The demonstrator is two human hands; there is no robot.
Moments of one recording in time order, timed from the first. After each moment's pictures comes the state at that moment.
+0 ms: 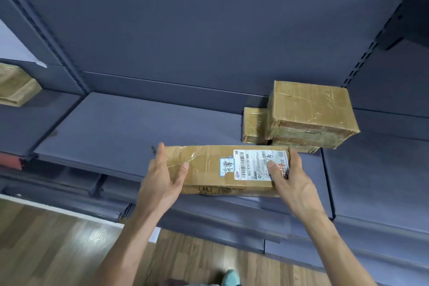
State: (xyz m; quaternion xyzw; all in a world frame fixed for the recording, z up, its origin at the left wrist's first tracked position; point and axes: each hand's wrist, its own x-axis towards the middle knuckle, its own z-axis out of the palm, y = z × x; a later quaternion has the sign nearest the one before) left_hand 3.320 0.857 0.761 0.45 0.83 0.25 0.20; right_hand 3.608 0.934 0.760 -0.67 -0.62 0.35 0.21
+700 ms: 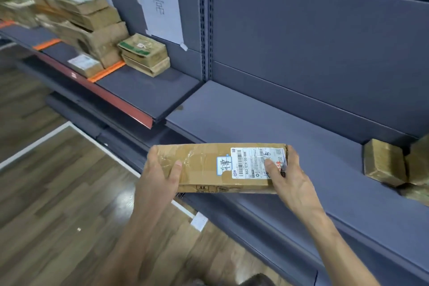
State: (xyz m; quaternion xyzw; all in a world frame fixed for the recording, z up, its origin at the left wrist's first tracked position) left_hand 3.088 0.680 0.774 0.25 0.88 0.38 0.14; right_hand 3.320 0.861 0.769 -0.53 -0.74 0.37 0.16
